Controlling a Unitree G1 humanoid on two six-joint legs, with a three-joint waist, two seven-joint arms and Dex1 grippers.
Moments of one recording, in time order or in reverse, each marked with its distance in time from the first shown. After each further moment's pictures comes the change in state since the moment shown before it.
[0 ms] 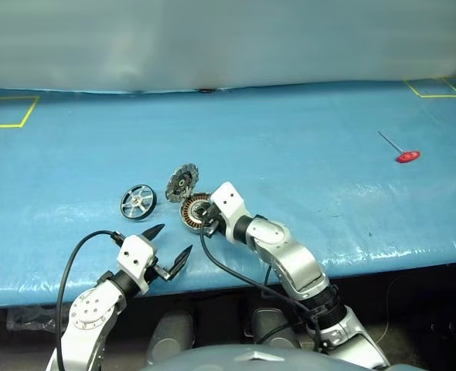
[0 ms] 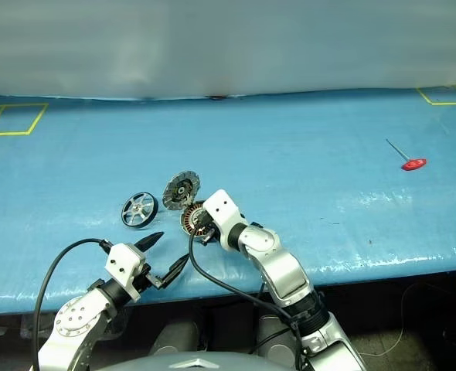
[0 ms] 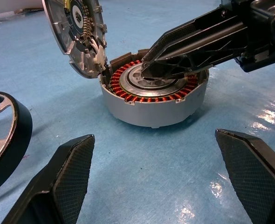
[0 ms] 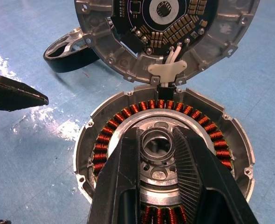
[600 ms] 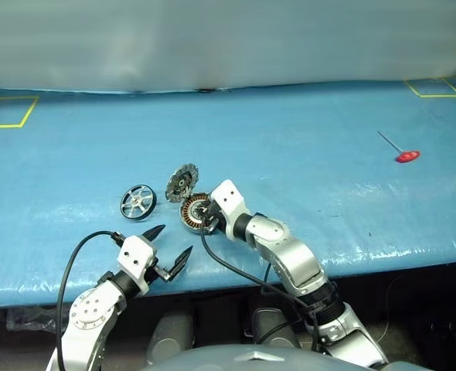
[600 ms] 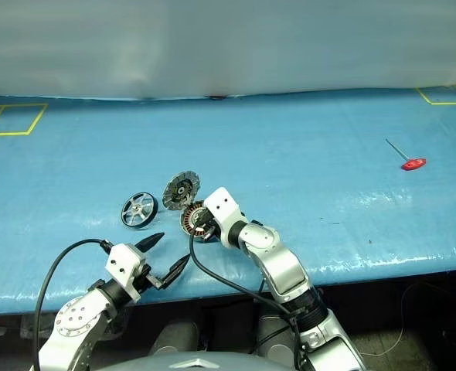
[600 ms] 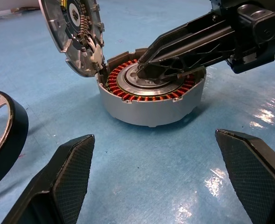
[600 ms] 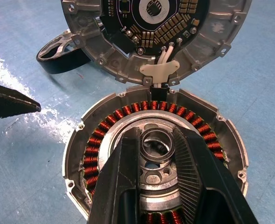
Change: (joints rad) left arm -0.001 0.000 0.000 0.015 -0.005 0.000 -0.007; right arm -0.020 0.002 -0.011 0.028 0.003 -0.007 0.009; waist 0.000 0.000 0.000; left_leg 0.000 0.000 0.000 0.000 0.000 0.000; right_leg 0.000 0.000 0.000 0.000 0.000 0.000
